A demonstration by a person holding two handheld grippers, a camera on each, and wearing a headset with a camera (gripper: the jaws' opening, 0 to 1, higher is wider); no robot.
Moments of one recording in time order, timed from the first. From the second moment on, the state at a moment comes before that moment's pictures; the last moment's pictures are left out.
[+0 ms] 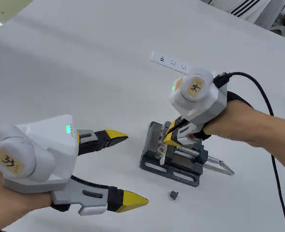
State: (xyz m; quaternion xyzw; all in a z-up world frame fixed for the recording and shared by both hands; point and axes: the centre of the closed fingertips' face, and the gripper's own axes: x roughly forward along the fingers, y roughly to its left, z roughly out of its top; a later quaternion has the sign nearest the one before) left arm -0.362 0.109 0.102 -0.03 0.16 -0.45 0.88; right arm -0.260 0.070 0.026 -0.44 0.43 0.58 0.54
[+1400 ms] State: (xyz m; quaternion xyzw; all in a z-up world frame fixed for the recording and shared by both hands) left arm -0.367 0.099 0.104 0.00 0.17 -0.47 0.86; right arm -0.260 0.036 0.065 -0.34 0.38 0.55 0.66
